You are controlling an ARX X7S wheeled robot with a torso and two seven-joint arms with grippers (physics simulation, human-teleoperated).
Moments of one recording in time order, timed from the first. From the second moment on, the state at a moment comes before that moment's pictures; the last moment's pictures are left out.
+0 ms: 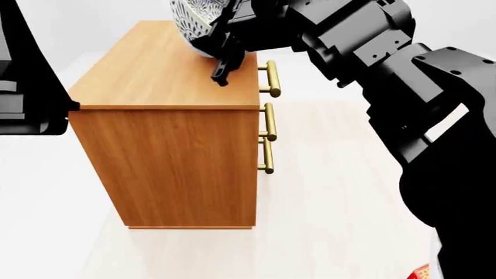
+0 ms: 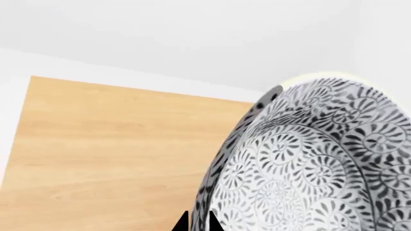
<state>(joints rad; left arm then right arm) -0.71 -1.24 0.52 0.87 -0.87 0.07 -0.99 1.83 0.00 -1.49 1.14 1.07 0.21 -0.81</state>
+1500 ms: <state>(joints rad) -0.73 -1.21 0.51 0.87 -0.87 0.04 -0.97 2.06 0.49 -1.46 0.43 1.24 -0.11 -0.10</state>
